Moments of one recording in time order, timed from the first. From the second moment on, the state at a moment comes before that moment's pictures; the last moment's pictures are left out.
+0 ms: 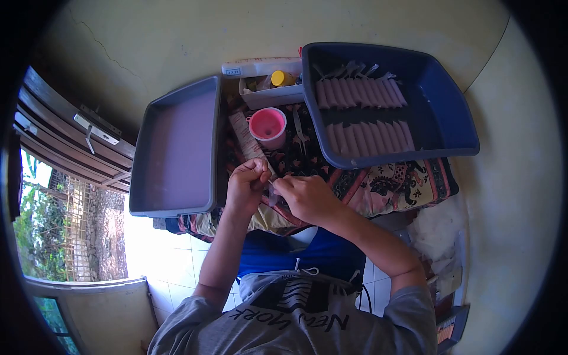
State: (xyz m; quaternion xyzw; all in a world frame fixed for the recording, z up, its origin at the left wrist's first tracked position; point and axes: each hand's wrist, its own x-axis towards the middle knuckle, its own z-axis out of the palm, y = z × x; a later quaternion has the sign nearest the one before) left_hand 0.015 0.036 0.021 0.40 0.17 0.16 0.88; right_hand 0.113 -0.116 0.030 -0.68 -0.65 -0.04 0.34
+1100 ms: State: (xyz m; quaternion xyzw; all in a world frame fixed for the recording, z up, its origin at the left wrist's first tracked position) left_hand 0.010 0.035 0.005 0.46 0.08 0.19 0.86; right_hand 0.128 -0.109 0.018 -0.64 -0.61 0.02 0.46
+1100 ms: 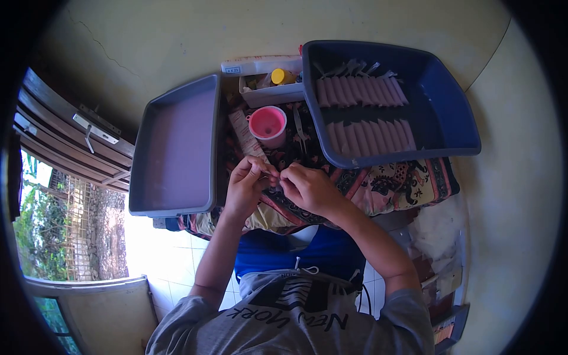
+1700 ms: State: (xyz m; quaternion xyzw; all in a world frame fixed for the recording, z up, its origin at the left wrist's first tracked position) left_hand 0.011 0.020 -0.014 0.56 0.17 0.32 0.74; right_hand 0.124 -0.111 0.025 -0.63 -0.64 0.00 0.44
